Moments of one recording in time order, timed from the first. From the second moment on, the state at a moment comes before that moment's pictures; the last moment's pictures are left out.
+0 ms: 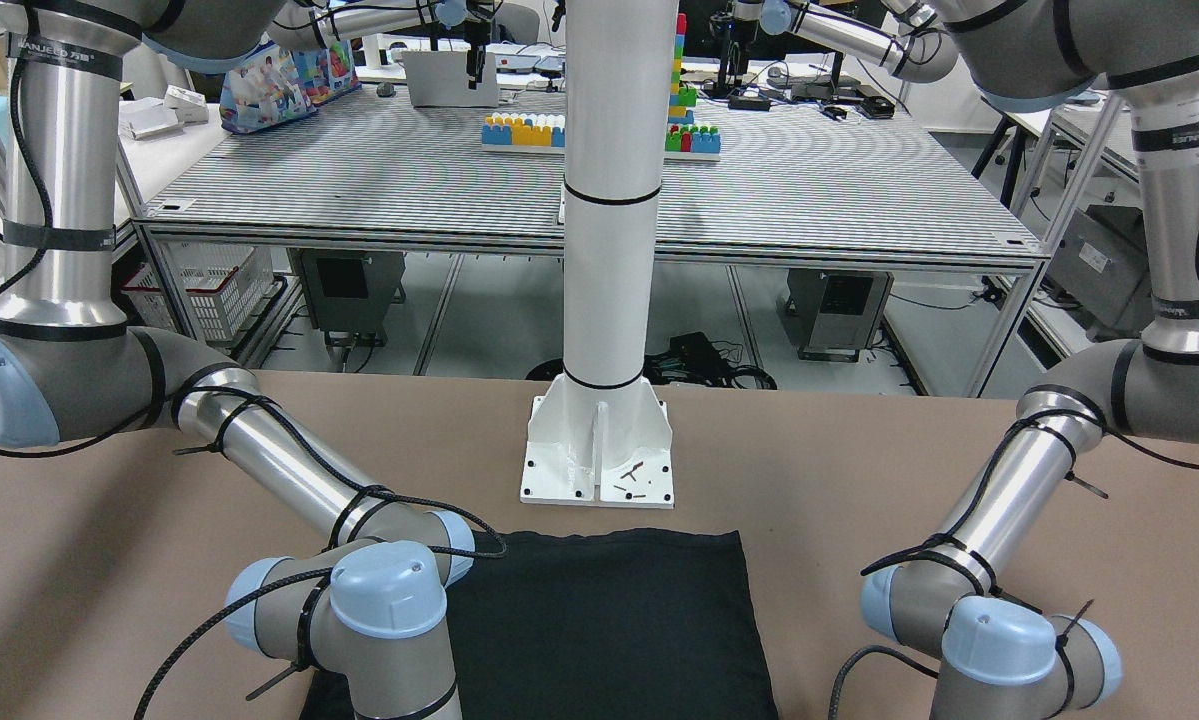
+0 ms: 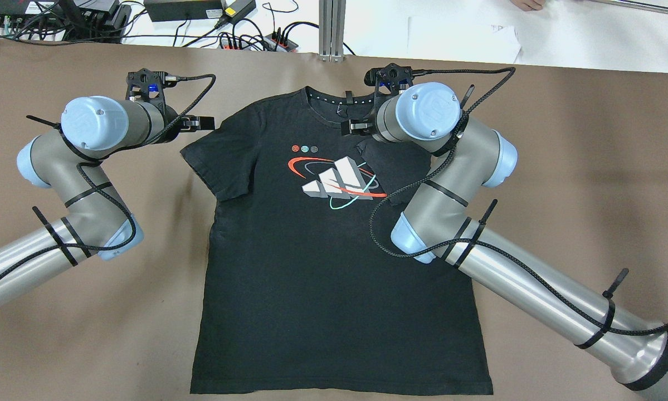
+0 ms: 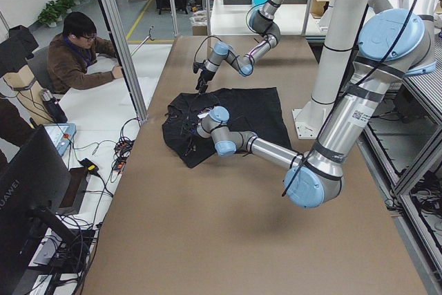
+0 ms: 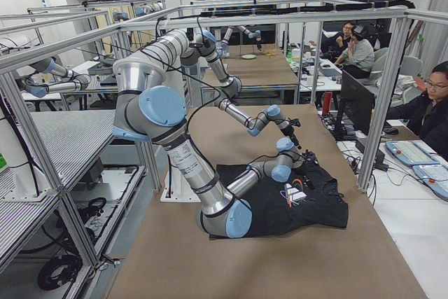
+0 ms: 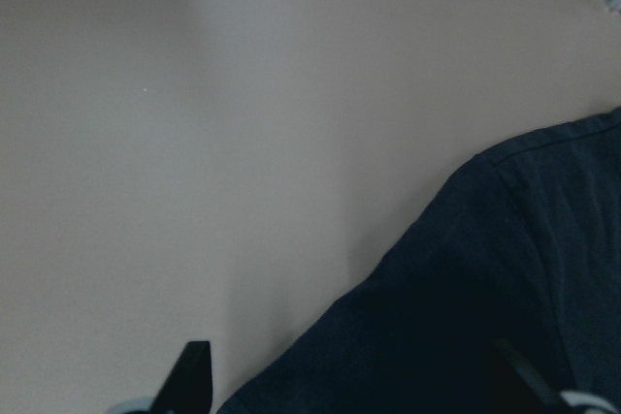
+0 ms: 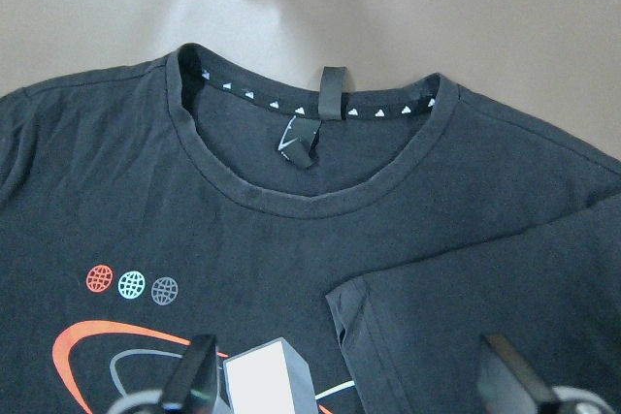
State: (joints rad) left arm -0.84 -2.11 -1.36 -2.33 -1.64 -1.08; right arm 0.76 -0.77 1.33 -1.07 1.68 0.96
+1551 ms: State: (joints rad) left arm -0.80 -2.10 -1.20 -2.45 -1.62 -0.95; right arm 0.78 -0.77 1.36 -1.07 1.70 0.97
